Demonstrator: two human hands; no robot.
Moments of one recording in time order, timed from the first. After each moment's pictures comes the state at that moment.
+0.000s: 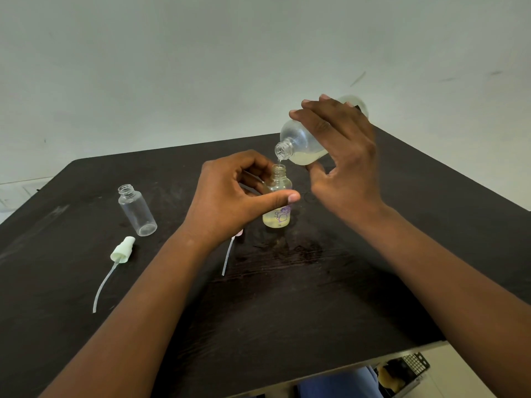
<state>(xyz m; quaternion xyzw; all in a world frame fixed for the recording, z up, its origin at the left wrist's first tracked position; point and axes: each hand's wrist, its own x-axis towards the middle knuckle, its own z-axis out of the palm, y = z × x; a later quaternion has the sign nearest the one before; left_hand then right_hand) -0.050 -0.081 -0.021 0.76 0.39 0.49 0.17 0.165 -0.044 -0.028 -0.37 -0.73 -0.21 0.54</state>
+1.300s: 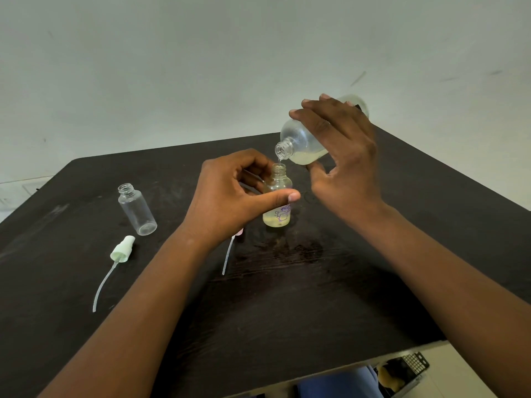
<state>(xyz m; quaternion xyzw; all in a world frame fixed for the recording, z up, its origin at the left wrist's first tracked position) -0.050 -0.081 -0.021 0.75 0.40 0.49 0.18 0.165 -0.044 -0.029 -0.38 -0.73 -0.20 0.53</state>
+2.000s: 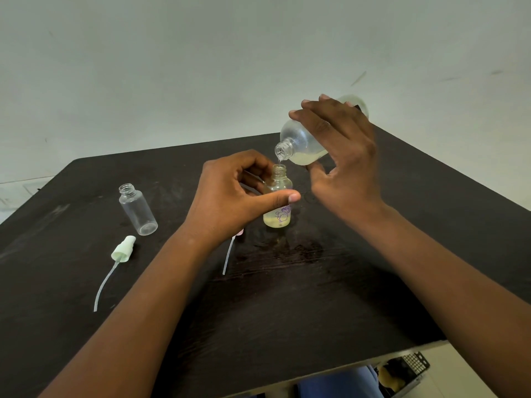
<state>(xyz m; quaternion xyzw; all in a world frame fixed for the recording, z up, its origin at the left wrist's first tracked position) -0.049 -0.081 -0.022 0.75 0.40 0.49 0.18 0.164 -0.045 -0.028 -0.38 -0.73 -0.20 0.53</state>
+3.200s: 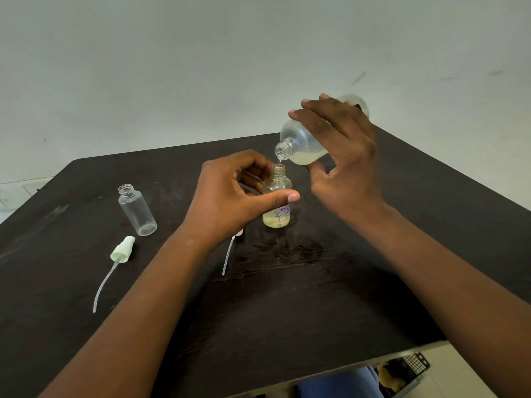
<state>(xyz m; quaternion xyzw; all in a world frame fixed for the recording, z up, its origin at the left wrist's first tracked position) -0.050 -0.080 -0.022 0.75 0.40 0.49 0.18 0.164 -0.045 -0.027 -0.37 -0.73 -0.21 0.54</state>
